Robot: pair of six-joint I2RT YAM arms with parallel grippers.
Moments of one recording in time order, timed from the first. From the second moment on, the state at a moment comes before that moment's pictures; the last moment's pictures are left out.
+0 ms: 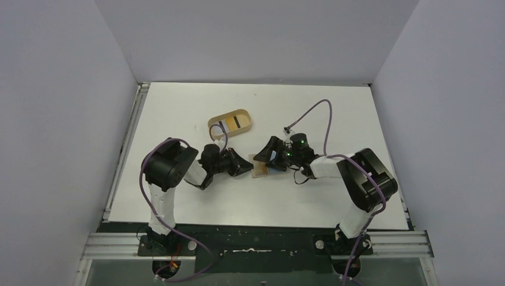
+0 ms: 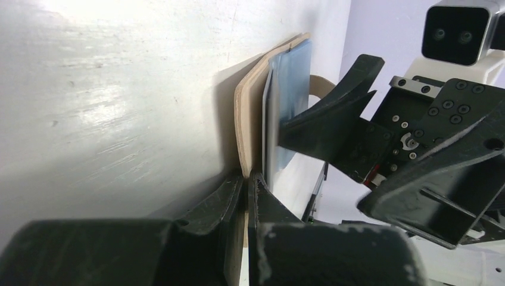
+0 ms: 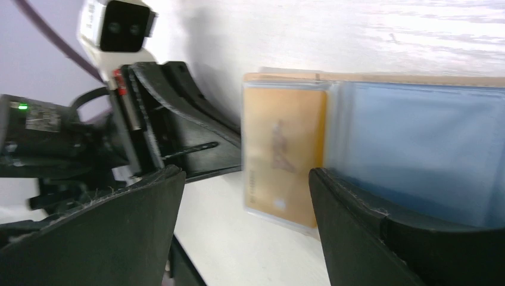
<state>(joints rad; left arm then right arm) -0.50 2.04 0.60 1.00 0.53 -1.20 0.50 1.72 0.69 0.40 -0.44 0.86</state>
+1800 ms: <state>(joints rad) -0.47 2.19 0.59 1.35 0.69 -1.43 0.48 1.60 0.69 0.18 -0.31 0.72</state>
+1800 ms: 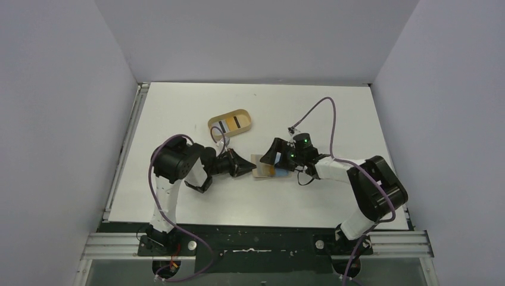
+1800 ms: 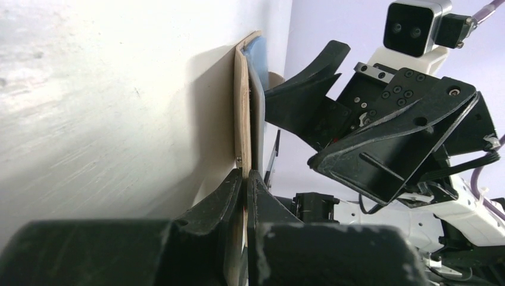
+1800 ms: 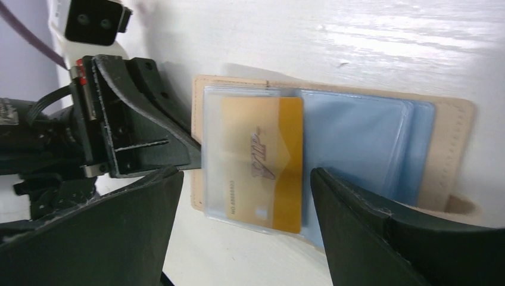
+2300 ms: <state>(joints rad) -0.47 2.19 0.59 1.37 0.69 -1.43 0.45 1.68 0.55 0.58 -0.49 0.90</state>
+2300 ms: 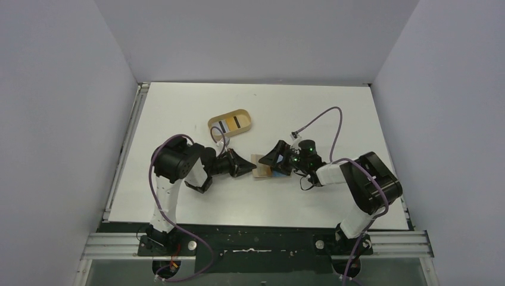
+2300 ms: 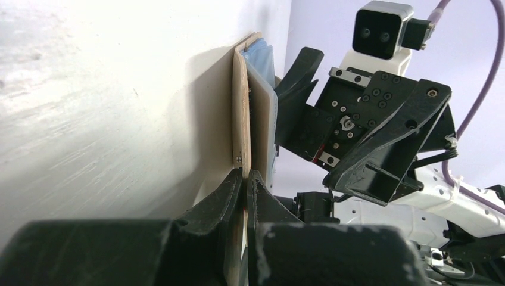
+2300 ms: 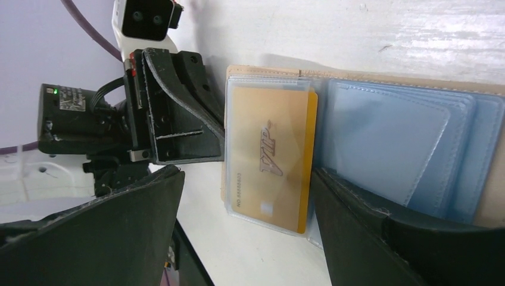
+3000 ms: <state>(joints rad) -0.47 2.19 0.59 1.36 0.70 -1.39 0.38 1.92 0.38 1.28 -0.62 1.30</state>
